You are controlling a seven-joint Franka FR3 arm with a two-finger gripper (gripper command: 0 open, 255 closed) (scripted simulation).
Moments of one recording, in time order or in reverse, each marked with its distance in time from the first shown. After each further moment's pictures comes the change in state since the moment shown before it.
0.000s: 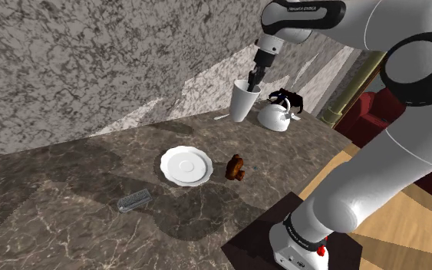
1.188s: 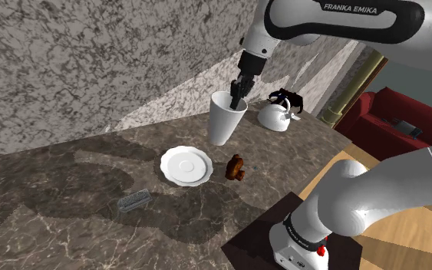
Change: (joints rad) arm 0.142 -0.398 0.293 -0.339 0.019 -0.005 0.443
